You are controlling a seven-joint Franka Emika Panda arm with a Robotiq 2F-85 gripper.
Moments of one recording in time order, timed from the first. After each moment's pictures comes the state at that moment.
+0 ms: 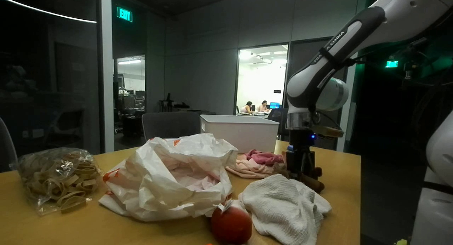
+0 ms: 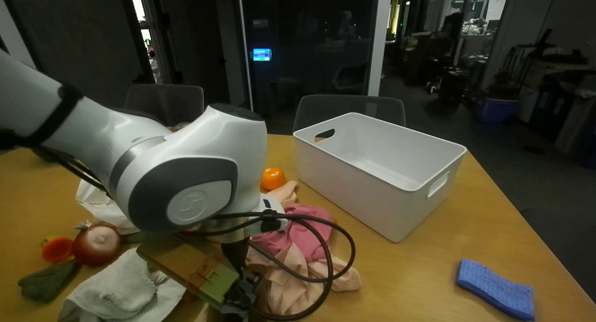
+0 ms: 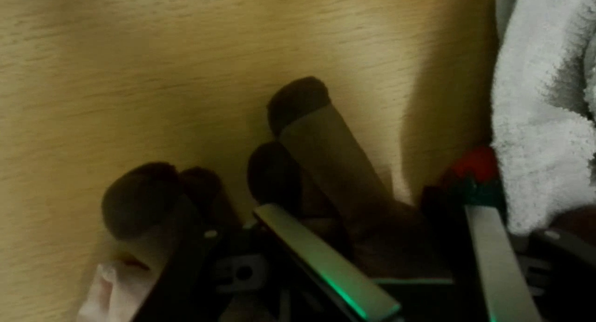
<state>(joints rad) -0.13 -0.35 -0.25 -2.76 -0.02 2.23 -0.26</state>
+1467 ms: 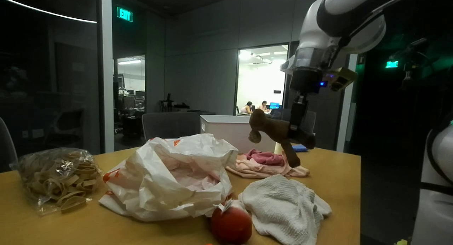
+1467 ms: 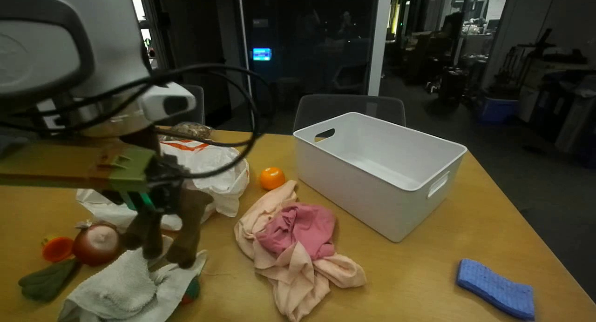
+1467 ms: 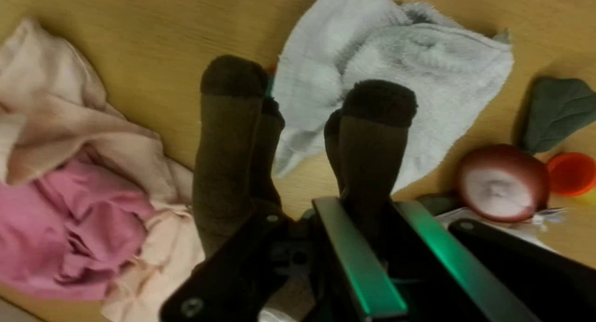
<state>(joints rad) 0.05 -0.90 -0.12 -2.74 0.03 1.94 -0.45</state>
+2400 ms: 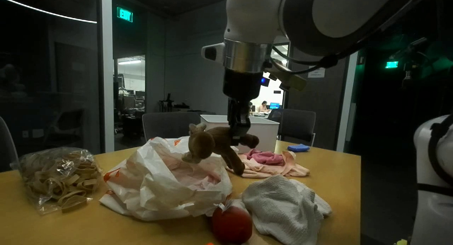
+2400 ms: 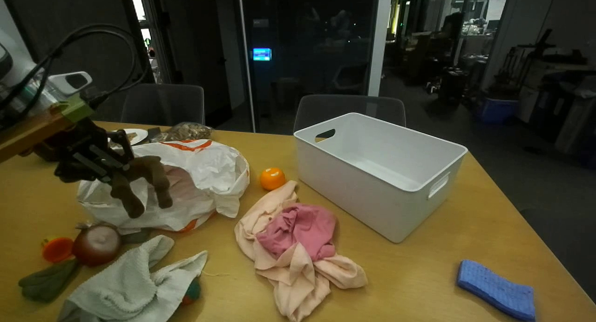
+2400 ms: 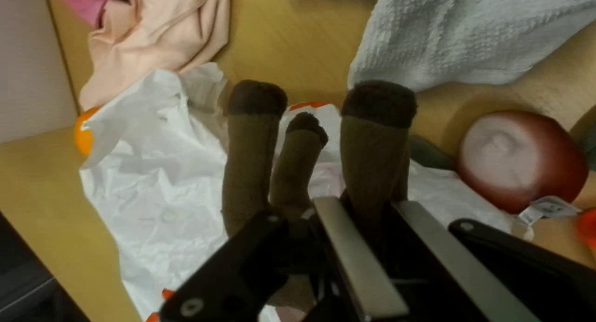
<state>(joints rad) 0.28 -0.57 0.30 -2.60 -0.29 2.17 -0.23</state>
